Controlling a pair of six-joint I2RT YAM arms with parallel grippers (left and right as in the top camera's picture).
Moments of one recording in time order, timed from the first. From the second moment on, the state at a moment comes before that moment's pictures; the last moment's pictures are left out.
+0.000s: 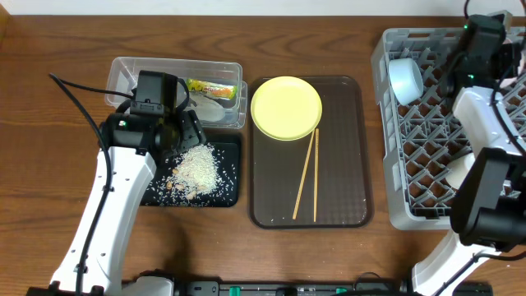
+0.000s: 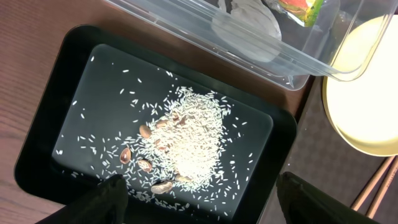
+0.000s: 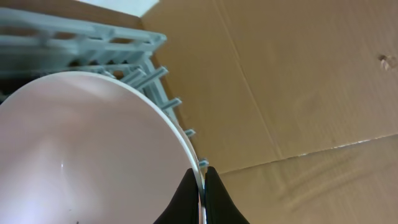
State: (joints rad) left arm -0.12 1.39 1.22 -1.02 -0.06 -0.52; right arm -0.16 1.95 1.43 0.05 0.92 -0.55
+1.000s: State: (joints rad) left arm -0.12 1.39 1.22 -1.02 -0.06 -0.52; right arm -0.11 2.04 1.42 0.21 1.07 -0.72
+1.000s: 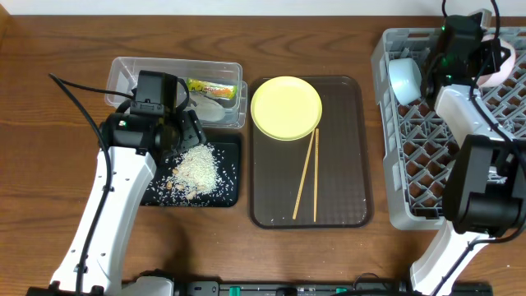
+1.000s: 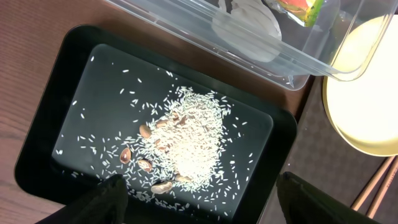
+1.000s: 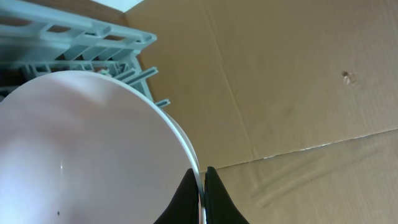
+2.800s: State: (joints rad) left arm -0.12 1.39 1.22 -1.02 -0.06 -0.52; right arm 0.28 1.85 1.39 -0.53 -0.09 0.28
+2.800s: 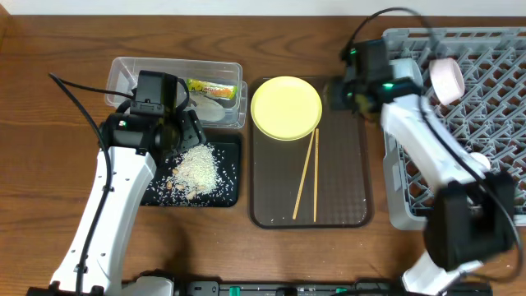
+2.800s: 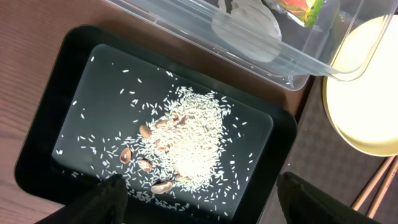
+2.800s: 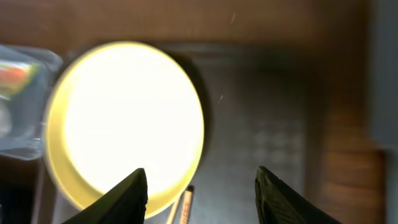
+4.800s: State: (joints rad) left arm -0.12 1.39 1.22 -1.02 -0.06 -0.52; right arm -0.07 1.55 1.38 -0.83 0.79 -0.27
